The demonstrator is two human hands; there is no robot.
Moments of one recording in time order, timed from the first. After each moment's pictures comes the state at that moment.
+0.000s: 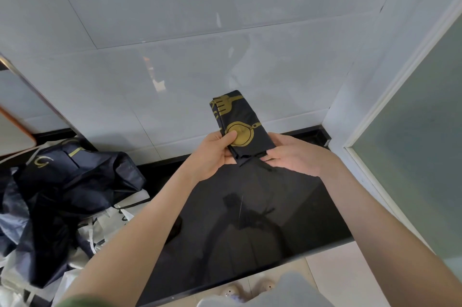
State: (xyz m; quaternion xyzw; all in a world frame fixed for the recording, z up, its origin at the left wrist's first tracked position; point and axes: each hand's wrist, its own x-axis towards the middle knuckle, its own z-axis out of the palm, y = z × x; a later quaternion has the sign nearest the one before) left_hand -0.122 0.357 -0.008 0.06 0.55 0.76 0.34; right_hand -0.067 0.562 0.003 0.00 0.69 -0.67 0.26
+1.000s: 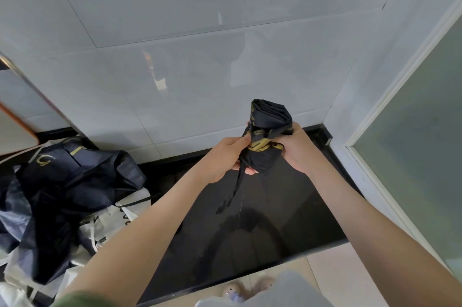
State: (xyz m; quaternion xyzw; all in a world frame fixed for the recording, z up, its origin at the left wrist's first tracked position) left_hand -0.107 0.376 -0.002 0.09 0.68 0.64 0.36; right_hand -0.074 0.545 -0.003 0.05 0.61 -0.79 0.03
